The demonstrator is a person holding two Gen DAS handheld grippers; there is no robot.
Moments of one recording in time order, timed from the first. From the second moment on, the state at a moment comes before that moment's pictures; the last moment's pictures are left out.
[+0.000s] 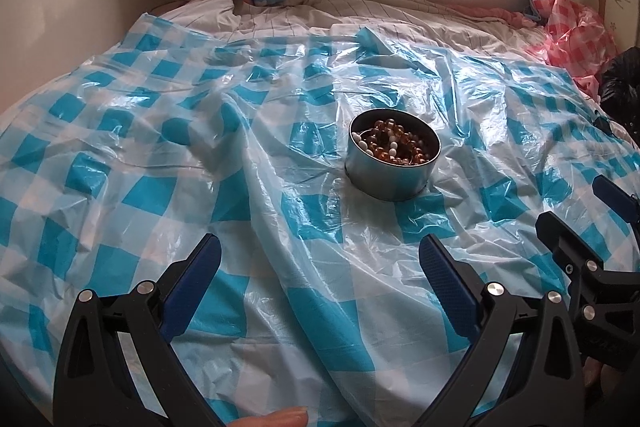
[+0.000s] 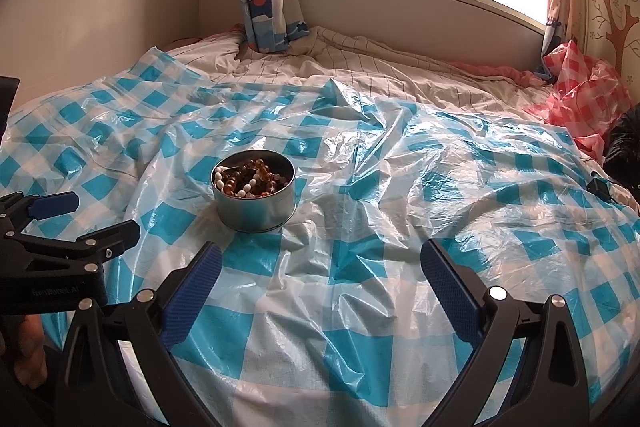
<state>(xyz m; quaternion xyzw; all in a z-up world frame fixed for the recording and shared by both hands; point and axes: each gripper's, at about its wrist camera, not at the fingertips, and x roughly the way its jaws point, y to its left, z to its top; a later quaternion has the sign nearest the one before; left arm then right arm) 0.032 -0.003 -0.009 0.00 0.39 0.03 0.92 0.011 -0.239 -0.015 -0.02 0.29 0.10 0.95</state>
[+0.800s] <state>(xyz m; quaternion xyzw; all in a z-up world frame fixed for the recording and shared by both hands) 0.033 -0.003 -0.009 0.00 0.39 0.03 0.92 0.013 -0.232 -0.014 -0.03 0.29 0.10 0.95</state>
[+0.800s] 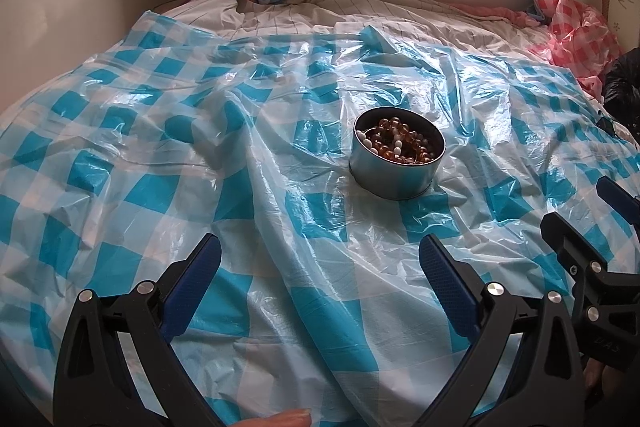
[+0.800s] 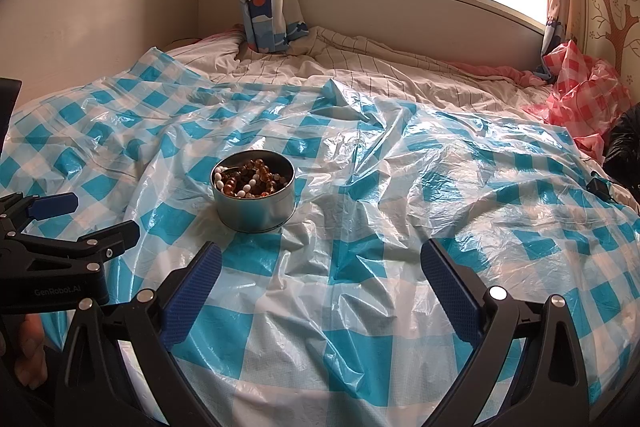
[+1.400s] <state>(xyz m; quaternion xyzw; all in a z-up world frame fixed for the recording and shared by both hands) 0.034 -0.003 -0.009 0.00 0.39 0.03 0.92 0.012 -0.236 -0.014 -0.03 0.29 0.10 0.95</state>
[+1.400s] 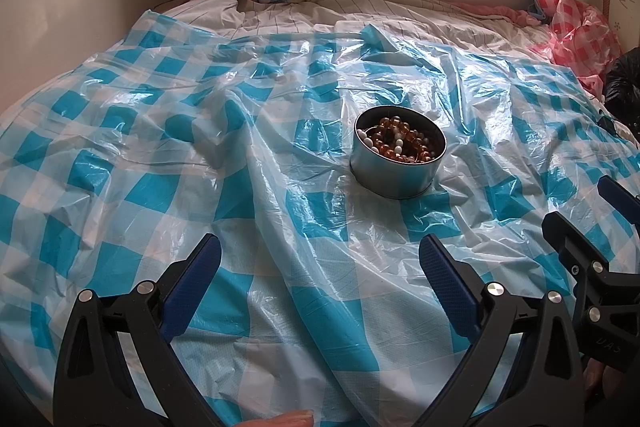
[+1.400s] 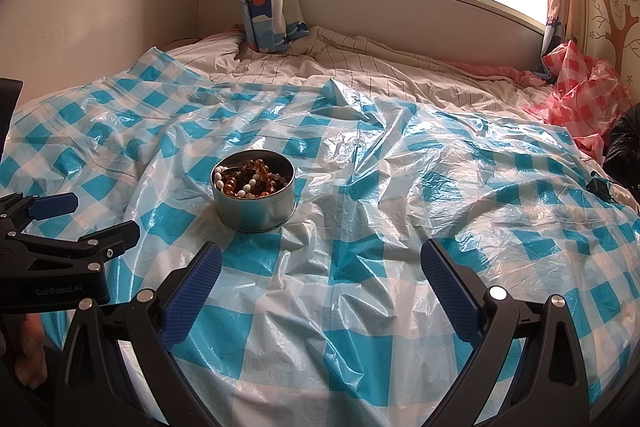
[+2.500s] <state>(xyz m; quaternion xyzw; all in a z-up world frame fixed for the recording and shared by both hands) 0.034 -0.005 -0.013 0.02 0.41 0.03 0.91 0.015 -0.230 -0.014 -0.03 0.29 0.10 0.95</state>
